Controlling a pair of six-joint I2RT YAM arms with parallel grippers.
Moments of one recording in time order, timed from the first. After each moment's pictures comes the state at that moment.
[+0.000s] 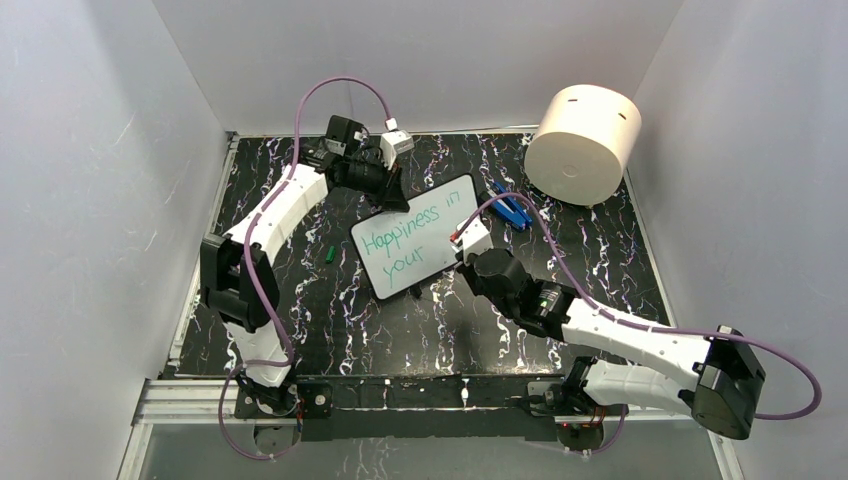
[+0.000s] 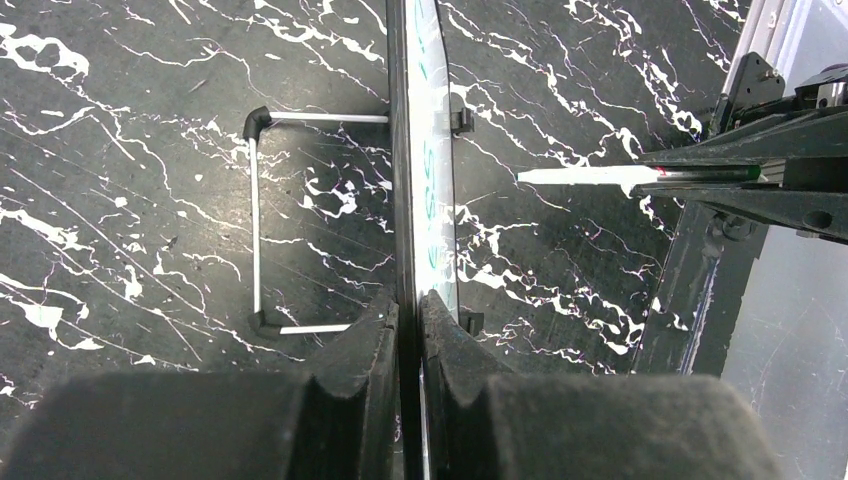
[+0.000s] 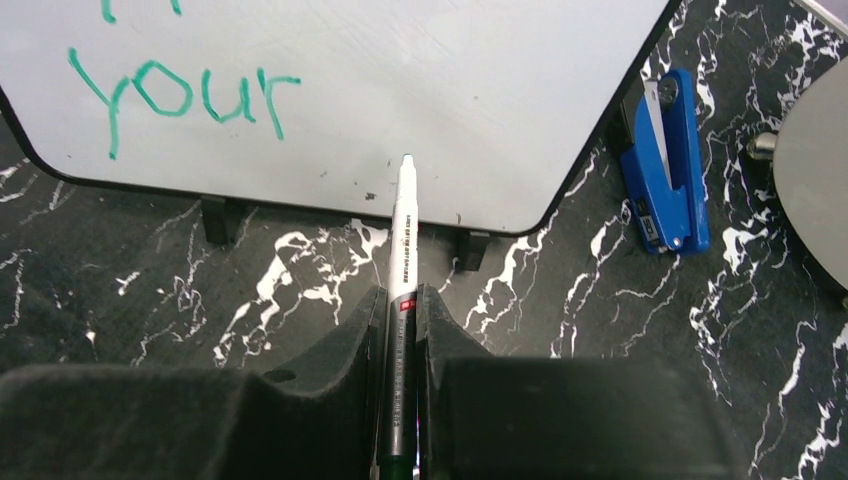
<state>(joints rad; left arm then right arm) -0.38 1.80 1.63 -0.76 0.77 0.31 1.02 1.04 0.67 -0.14 0.46 0.02</state>
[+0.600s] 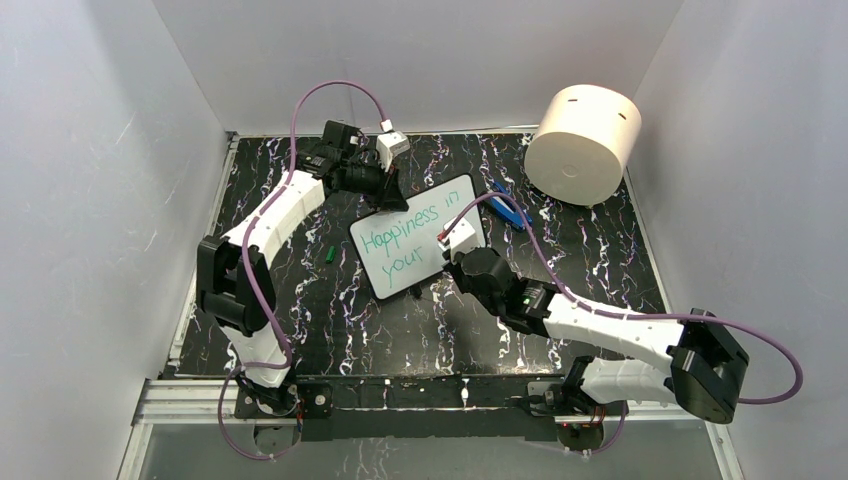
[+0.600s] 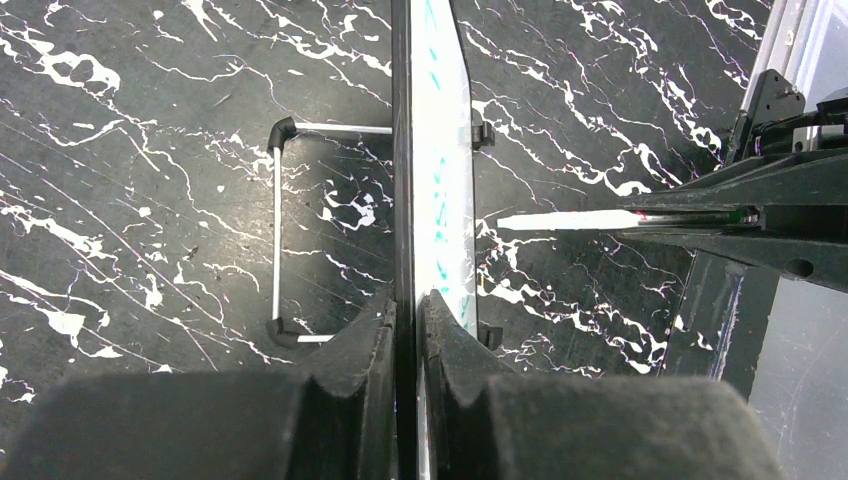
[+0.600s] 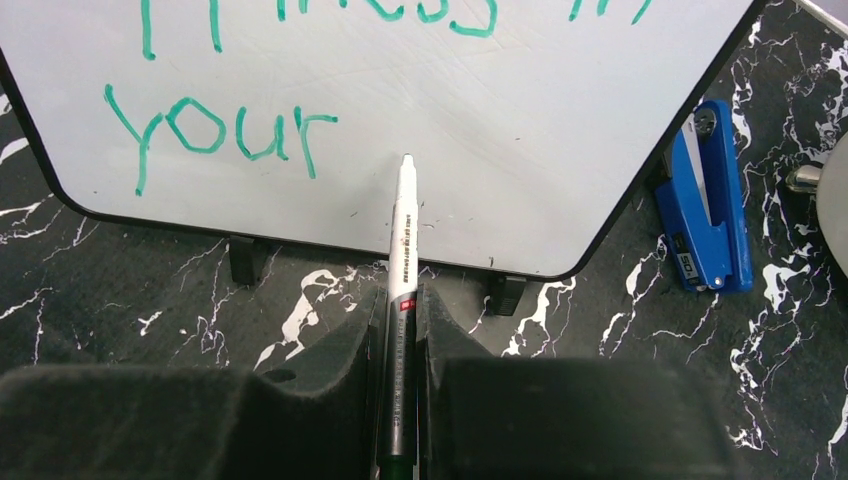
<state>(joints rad) -0.37 1.77 1.54 -0.64 0.76 0.29 1.04 1.15 0.67 0.02 0.46 0.02</state>
